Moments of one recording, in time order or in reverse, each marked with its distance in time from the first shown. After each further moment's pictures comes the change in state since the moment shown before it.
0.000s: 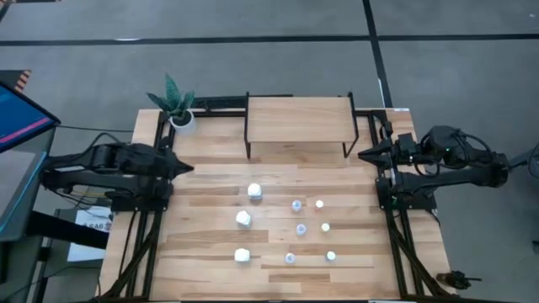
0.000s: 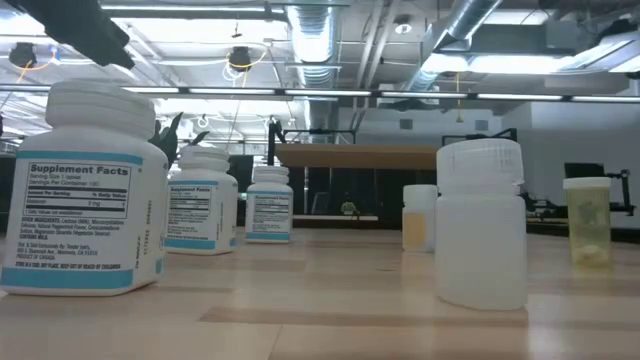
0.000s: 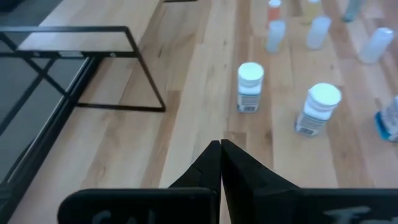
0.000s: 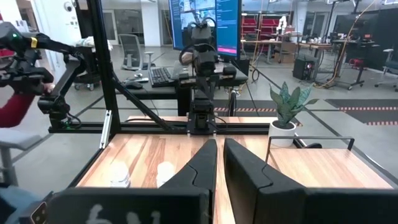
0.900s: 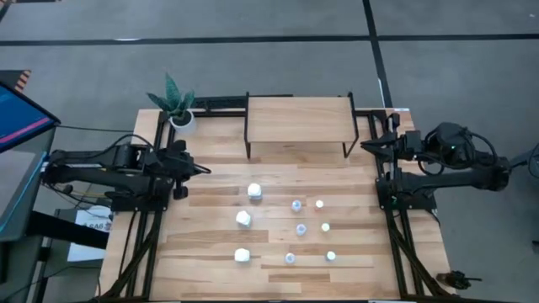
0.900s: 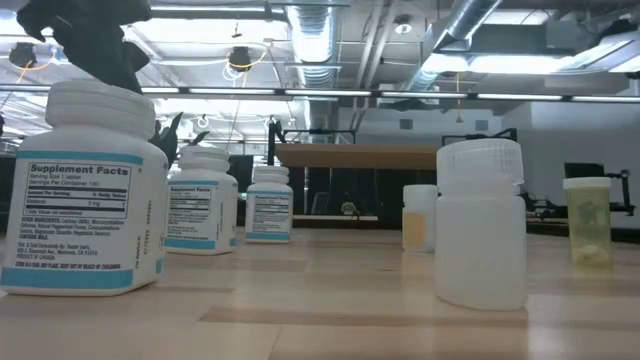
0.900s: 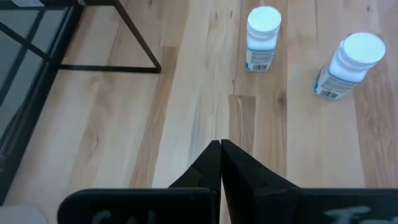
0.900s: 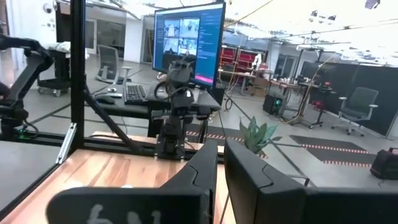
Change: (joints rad) left arm 0.000 0.222 0.000 -0.004 -0.010 -0.006; right arm -0.057 0.001 0.000 0.137 0.029 -0.169
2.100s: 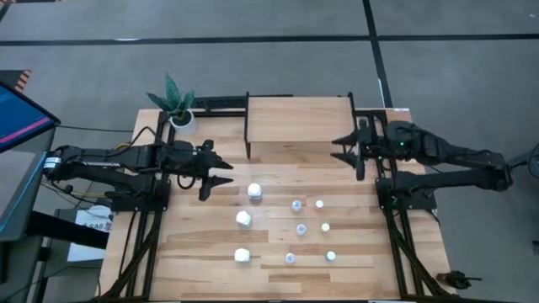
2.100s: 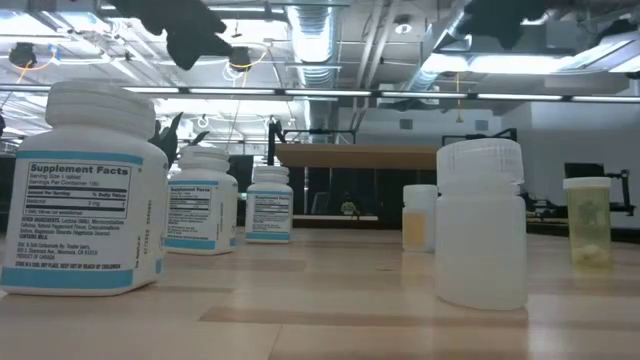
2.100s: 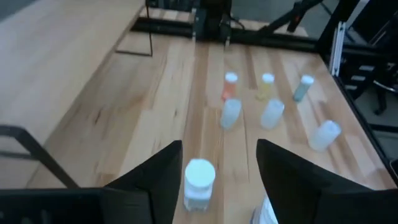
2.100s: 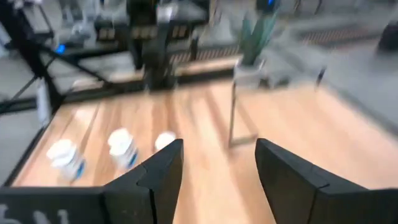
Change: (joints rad) left arm 0.031 0.203 0.010 0.621 0.212 -0.086; right arm -0.103 0.281 0.013 -0.149 -0.032 0.275
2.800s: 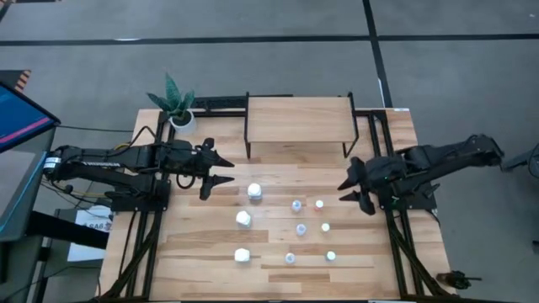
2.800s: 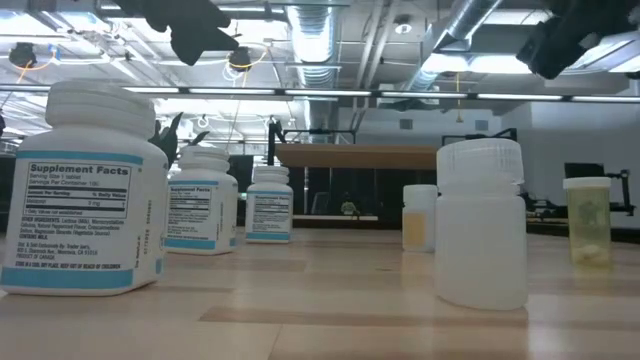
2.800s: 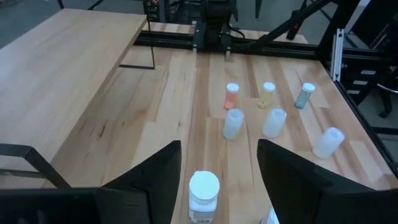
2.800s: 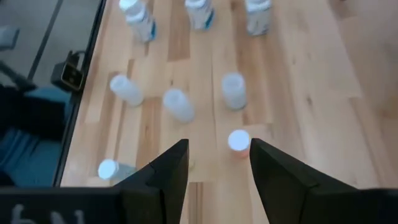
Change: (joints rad) left arm 0.000 0.000 0.000 0.030 -0.008 0.034; right arm 0.390 0.123 -0.020 -0.308 0.001 0.236
